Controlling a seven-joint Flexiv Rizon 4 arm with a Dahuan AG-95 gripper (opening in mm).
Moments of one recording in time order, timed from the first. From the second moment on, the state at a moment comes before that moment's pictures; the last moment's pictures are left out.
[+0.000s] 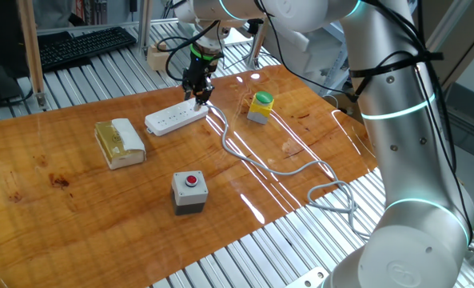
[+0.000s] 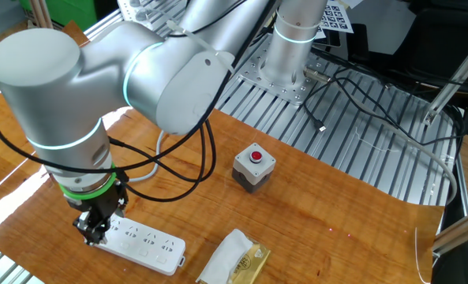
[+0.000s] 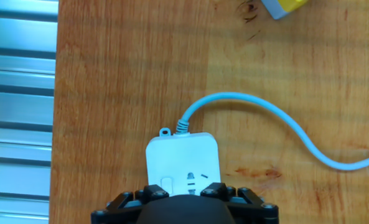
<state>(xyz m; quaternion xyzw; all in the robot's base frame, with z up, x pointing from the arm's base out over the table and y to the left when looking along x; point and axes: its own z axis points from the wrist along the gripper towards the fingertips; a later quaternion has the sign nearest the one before) 0.729 -0.079 0.040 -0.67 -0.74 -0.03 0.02</state>
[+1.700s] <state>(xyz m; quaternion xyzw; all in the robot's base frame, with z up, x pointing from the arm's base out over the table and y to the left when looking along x) 0.709 -0.085 0.030 -0.66 -0.75 -0.02 0.02</state>
